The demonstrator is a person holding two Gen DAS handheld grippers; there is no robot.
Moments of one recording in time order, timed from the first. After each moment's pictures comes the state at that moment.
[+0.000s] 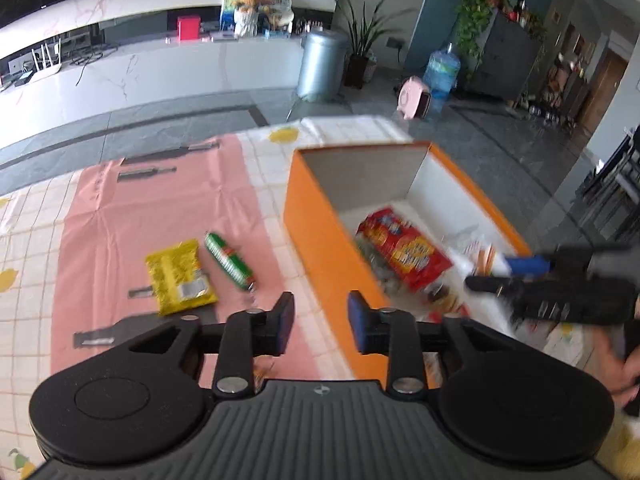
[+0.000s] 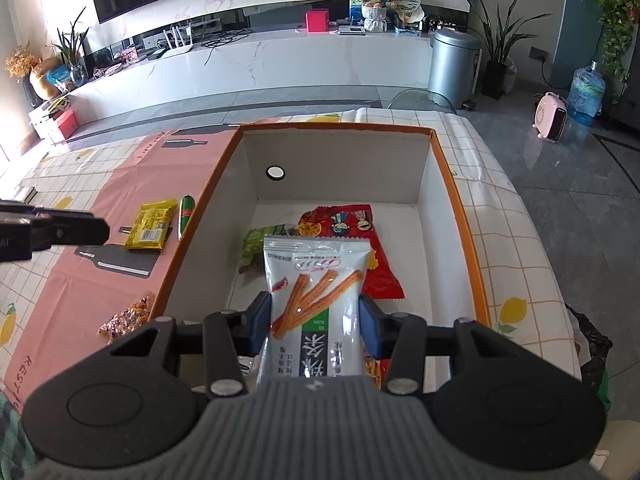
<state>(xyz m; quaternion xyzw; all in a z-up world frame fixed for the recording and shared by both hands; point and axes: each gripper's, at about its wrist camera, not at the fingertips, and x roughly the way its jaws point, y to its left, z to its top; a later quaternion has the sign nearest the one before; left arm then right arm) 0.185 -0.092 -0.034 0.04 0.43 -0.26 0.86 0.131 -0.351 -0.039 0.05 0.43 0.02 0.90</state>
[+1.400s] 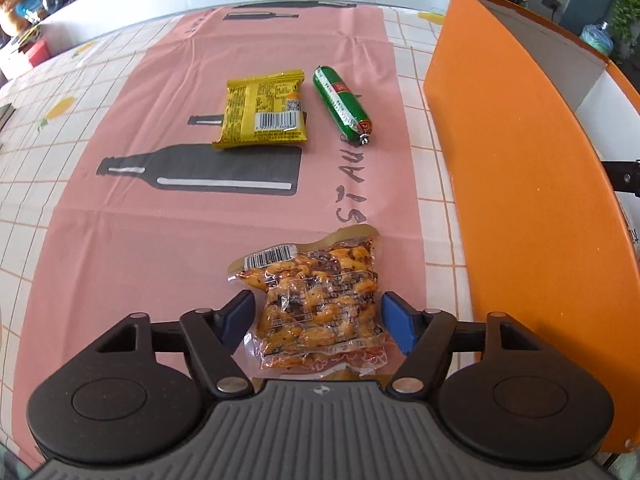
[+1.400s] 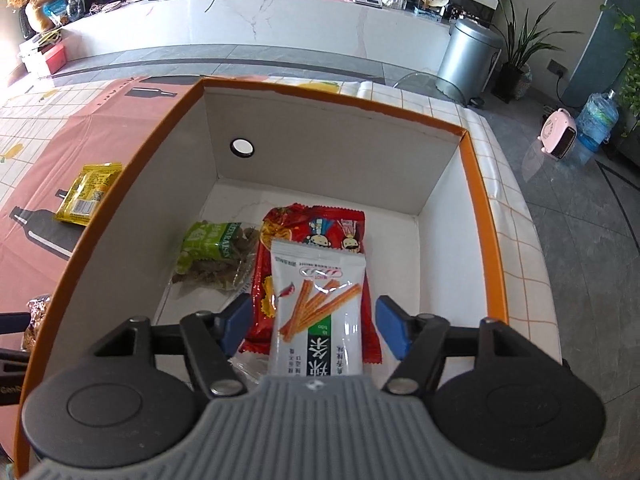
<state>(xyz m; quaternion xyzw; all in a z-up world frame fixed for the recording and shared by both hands) 0.180 -0.105 -0.146 0.01 0.54 -0.04 0.84 0.209 -0.350 -0.088 -0.05 0.48 0.02 0.88</state>
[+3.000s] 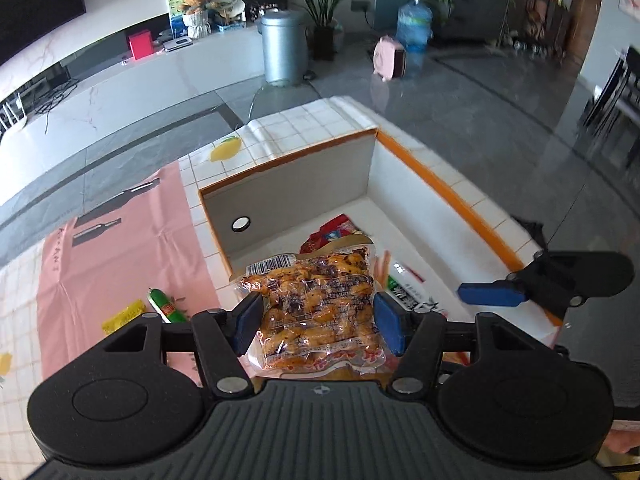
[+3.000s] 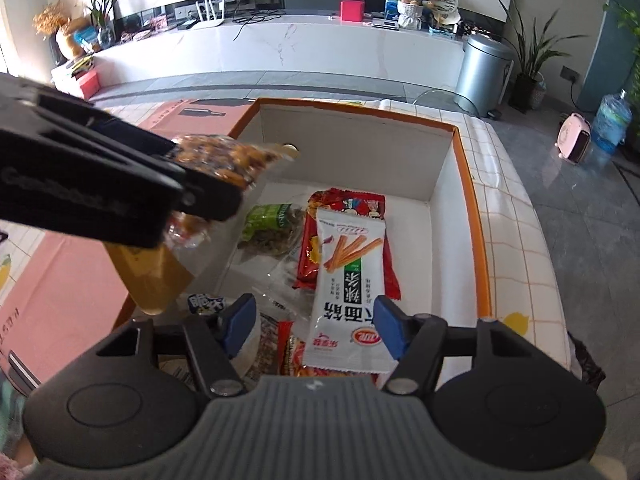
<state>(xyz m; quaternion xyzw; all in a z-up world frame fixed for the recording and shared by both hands) 0.209 -0.221 -0.027 0.16 0.43 -0.27 0.84 0.139 -0.355 -0.055 -0.03 0.45 0.07 0.89</state>
